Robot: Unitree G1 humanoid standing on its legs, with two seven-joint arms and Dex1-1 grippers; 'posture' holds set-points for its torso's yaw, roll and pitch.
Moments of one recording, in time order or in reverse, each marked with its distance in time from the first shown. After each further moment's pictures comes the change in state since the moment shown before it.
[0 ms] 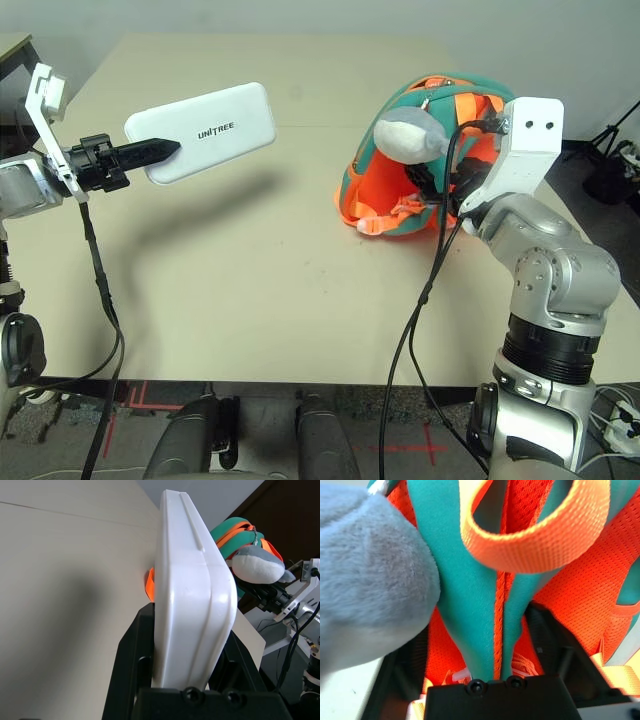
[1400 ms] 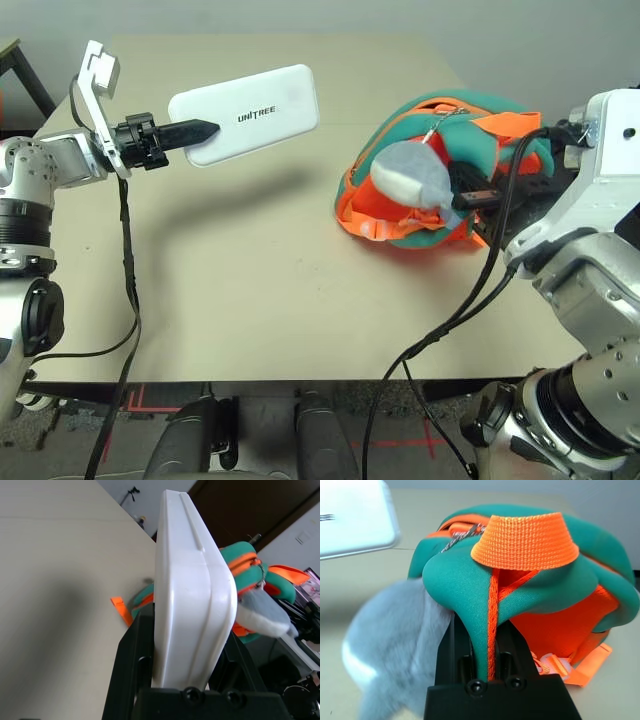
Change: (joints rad) left arm -0.273 -0.096 -0.216 0.458 0.130 -0.255 -0.233; right arm 0.123 -0.042 -0.516 -0.725 0.515 0.616 -0.073
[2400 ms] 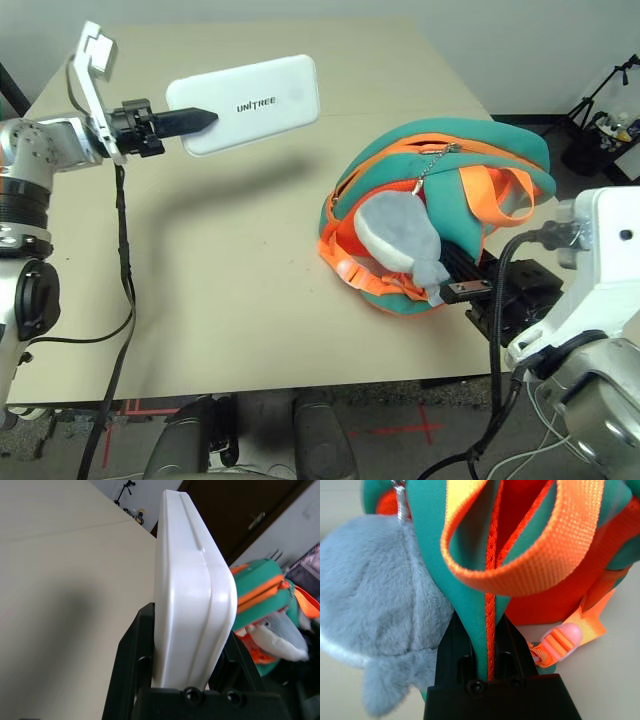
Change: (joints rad) left arm -0.043 0.157 -0.035 -0.116 0.064 0.004 -0.145; right arm 0.866 -0.332 0.184 -0.004 0.435 -0.889 -0.422
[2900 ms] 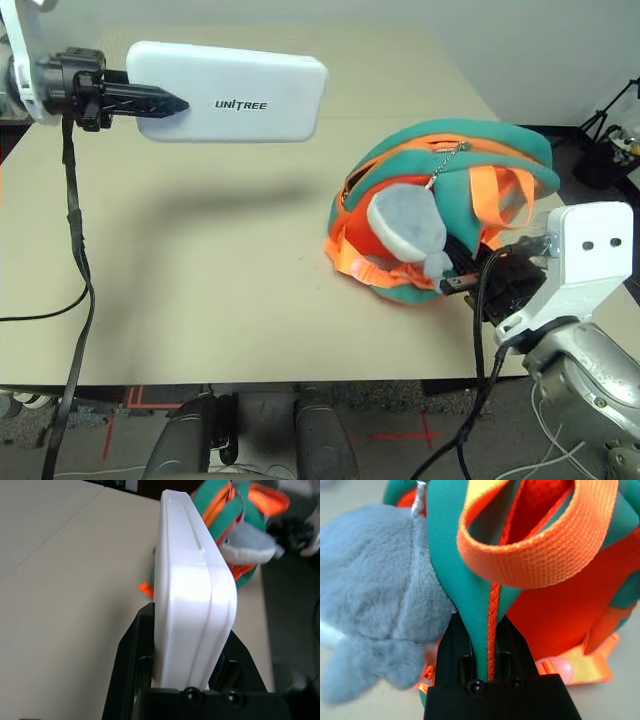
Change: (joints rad) left arm -0.200 0.058 -0.286 0.051 0.227 -0.318 -0.326; right arm -0.178 0.079 0.129 0.134 -0.346 -0.040 0.250
